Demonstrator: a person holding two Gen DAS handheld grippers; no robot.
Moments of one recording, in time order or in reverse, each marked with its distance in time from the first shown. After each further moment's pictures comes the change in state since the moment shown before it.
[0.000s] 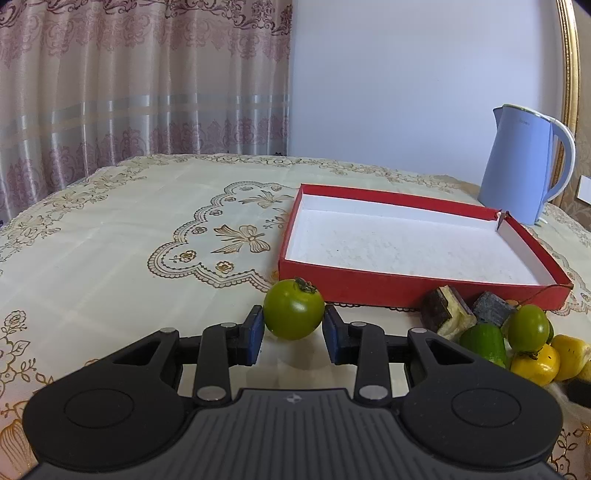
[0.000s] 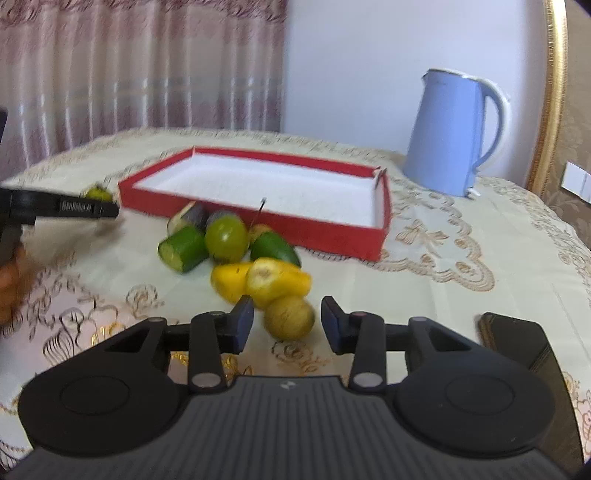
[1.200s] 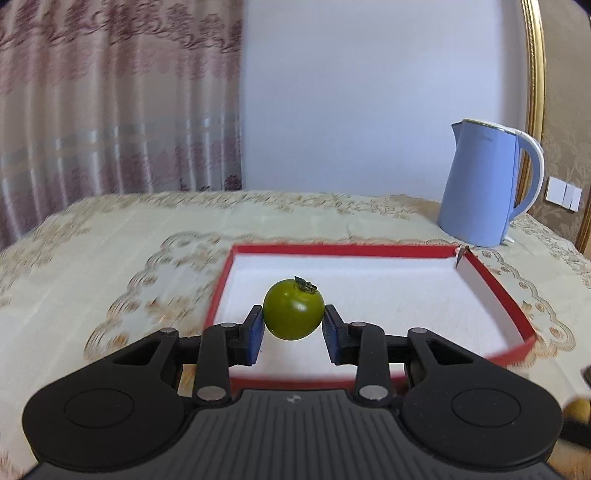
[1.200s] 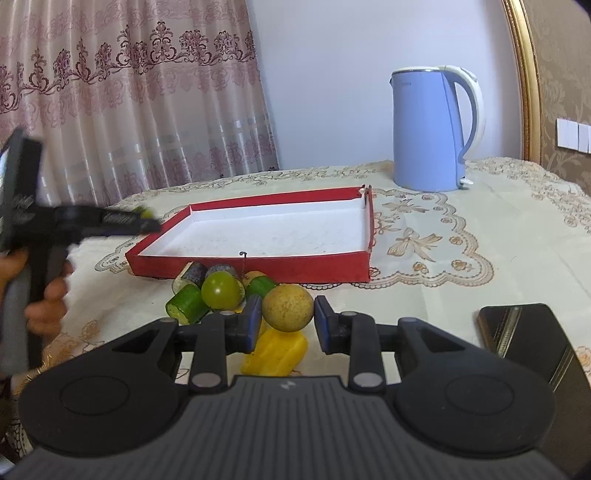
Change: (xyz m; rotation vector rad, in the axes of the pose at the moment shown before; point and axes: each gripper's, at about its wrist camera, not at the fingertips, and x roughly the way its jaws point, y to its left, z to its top) left arm 0.026 -0.050 0.065 0.099 -0.031 -0.106; right arm -0.020 -0.039 0.006 0.230 -0.123 0.096
